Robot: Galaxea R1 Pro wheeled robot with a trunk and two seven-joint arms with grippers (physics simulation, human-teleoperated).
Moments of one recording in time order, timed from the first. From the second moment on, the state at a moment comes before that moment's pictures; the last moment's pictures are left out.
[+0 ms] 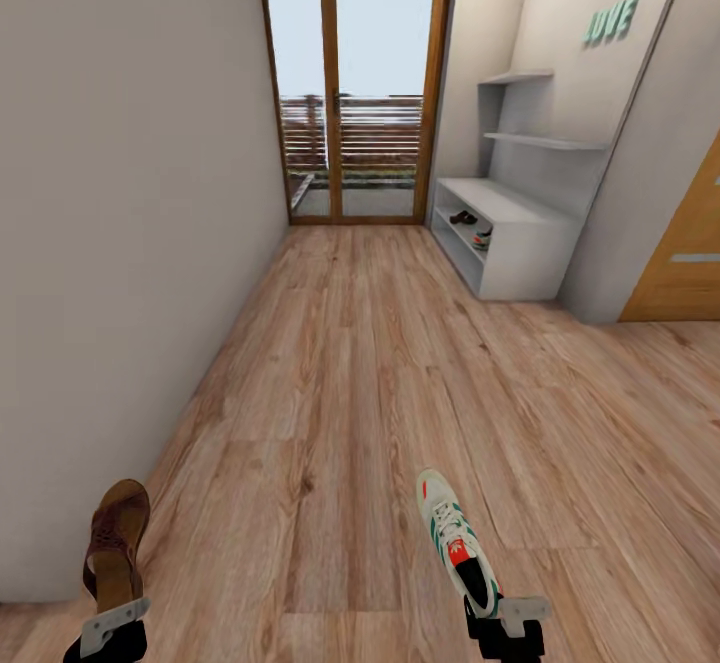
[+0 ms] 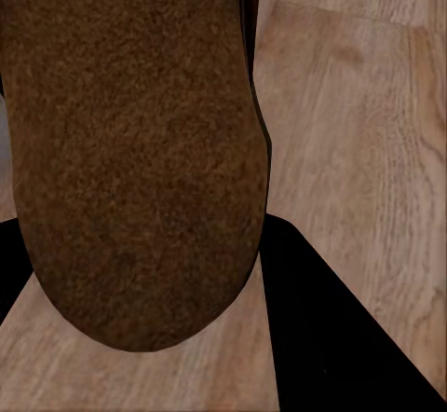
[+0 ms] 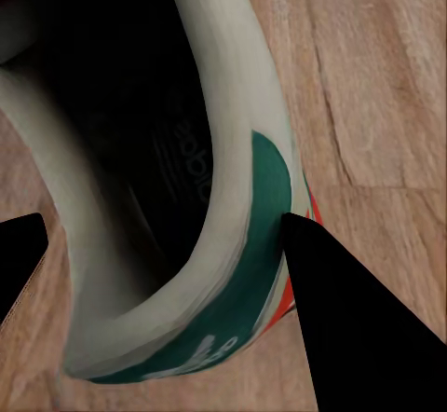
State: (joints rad) left arm -0.23 0.14 0.51 -0.49 -0.01 -0.38 -0.23; right arm -0.38 -0.05 0.48 -0.17 -0.38 -0.61 -0.11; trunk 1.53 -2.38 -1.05
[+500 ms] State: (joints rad) left arm -0.23 0.14 0.51 -0.49 -0.01 -0.38 -0.23; right arm -0.38 -0.05 0.48 -0.17 -0.37 -0.61 -0.11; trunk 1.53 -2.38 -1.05
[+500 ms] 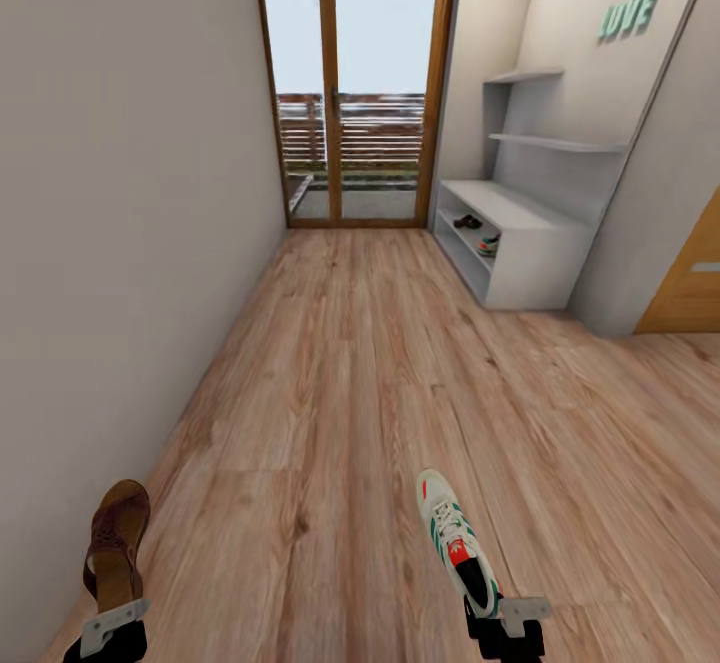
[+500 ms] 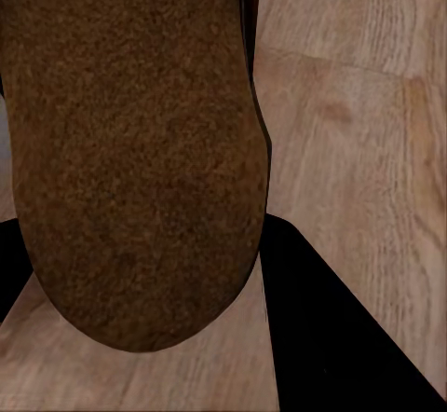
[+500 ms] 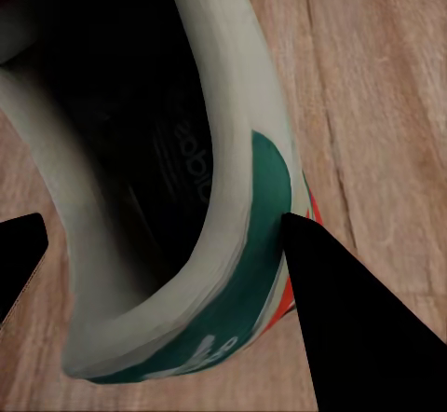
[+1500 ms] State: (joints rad) left arm -0.23 0.14 0.51 -0.49 -0.01 -0.38 -0.23; right arm -0.38 -0.05 0.48 -0.17 -0.37 -0.61 -0.11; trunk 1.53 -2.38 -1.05
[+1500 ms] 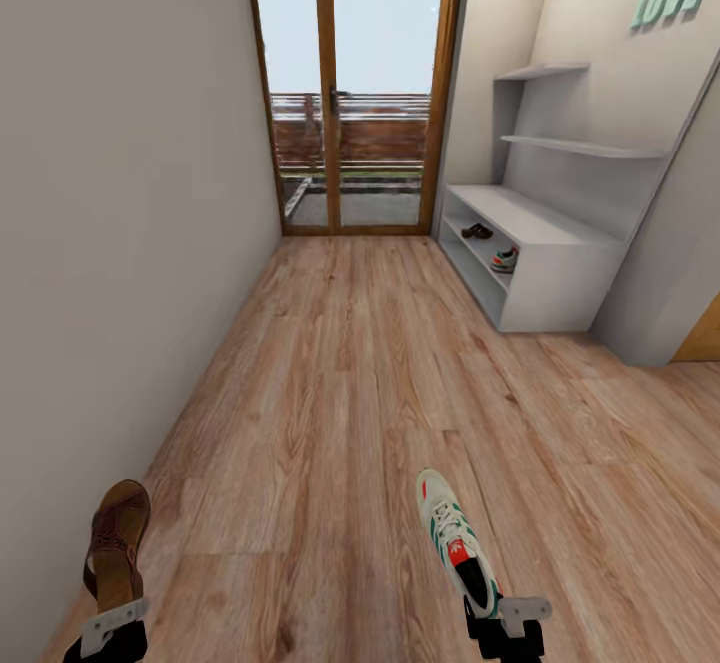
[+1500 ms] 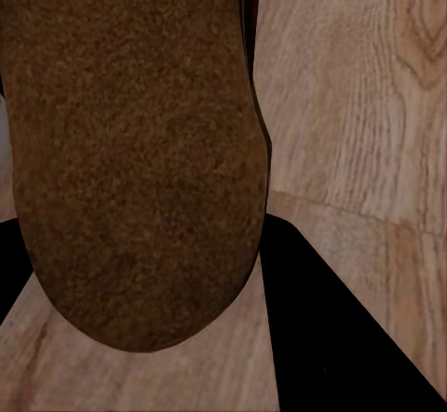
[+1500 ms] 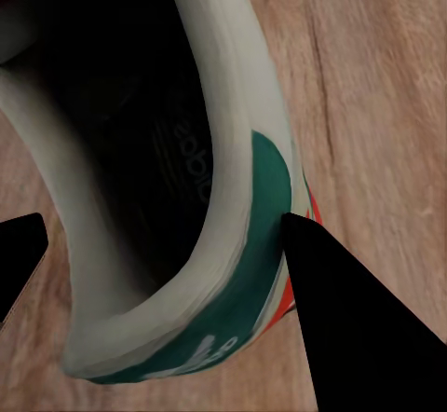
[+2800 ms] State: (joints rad) left arm -0.23 0.14 0.51 -0.49 -0.01 -0.38 -0.23; right arm -0.38 -0.05 0.48 -0.17 -0.37 -0.61 -0.11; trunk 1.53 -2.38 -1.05
